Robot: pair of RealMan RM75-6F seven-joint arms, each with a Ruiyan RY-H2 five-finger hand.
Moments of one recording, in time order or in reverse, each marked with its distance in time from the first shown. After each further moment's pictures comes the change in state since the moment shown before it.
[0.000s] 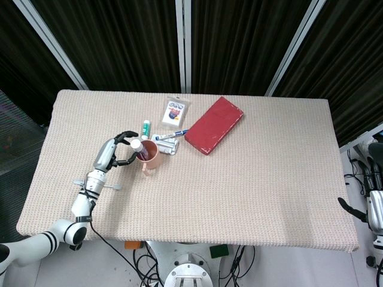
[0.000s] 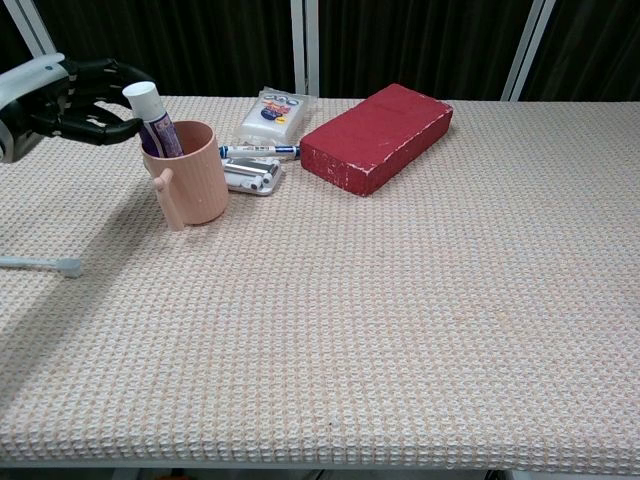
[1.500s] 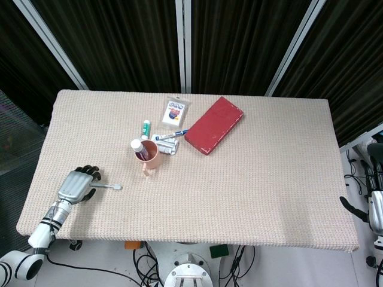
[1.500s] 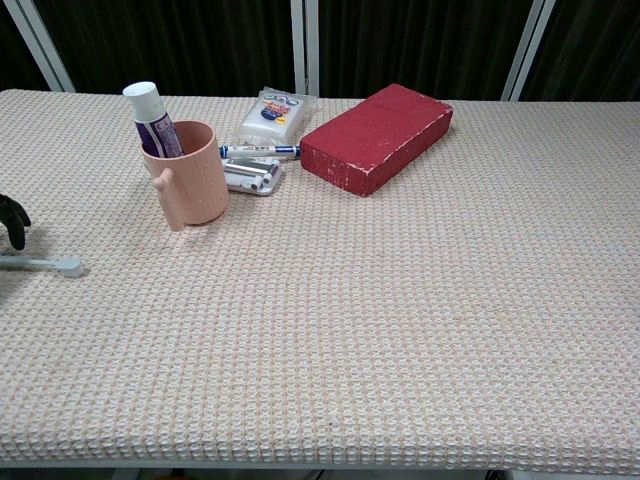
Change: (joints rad) left arm 0.181 0.198 0.259 -0.050 0.071 -0.028 0.793; right arm -0.005 -0.010 0.007 0.002 -0.005 0.025 -0.032
